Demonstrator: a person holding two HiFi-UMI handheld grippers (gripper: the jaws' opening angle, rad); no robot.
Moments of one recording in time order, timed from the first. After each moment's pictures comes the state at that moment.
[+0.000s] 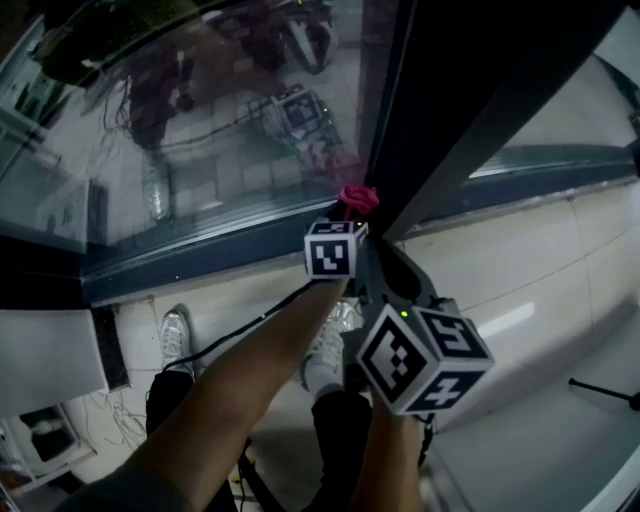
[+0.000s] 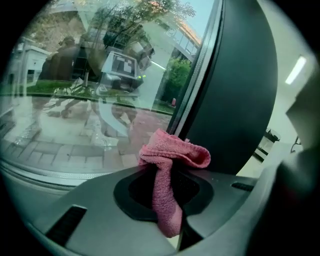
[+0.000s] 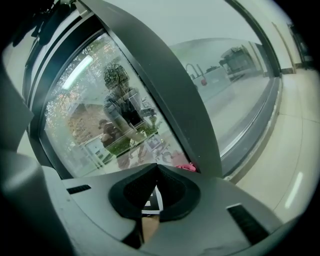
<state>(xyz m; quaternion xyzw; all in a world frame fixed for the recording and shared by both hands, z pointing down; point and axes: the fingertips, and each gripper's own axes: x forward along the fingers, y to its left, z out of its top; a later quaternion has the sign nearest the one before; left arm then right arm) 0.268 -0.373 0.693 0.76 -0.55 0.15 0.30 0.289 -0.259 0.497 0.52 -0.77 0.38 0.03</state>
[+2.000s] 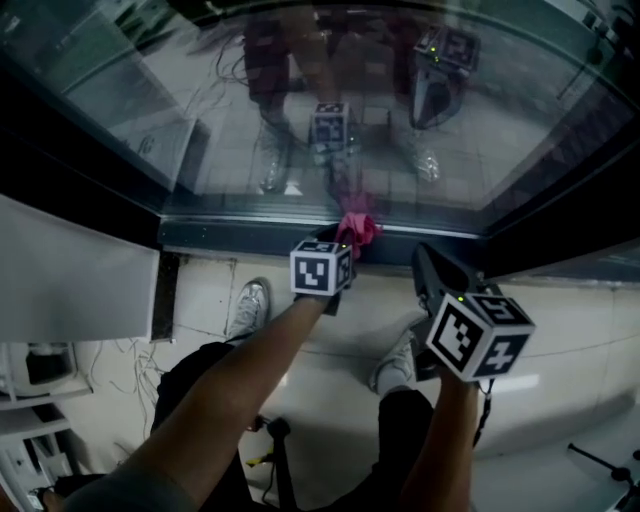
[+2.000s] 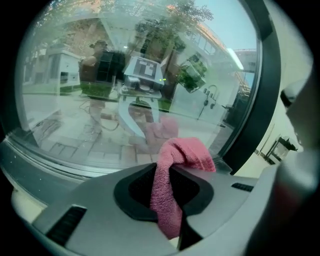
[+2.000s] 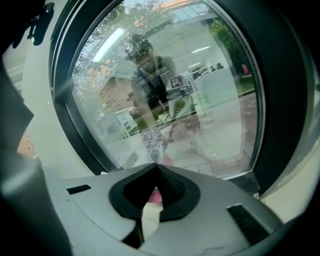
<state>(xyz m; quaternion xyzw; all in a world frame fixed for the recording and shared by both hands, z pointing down) -0.020 -0.282 0.684 0.69 -0.63 0.14 0.33 0.116 -0.248 0.502 0.36 -0.86 0.32 0.16</state>
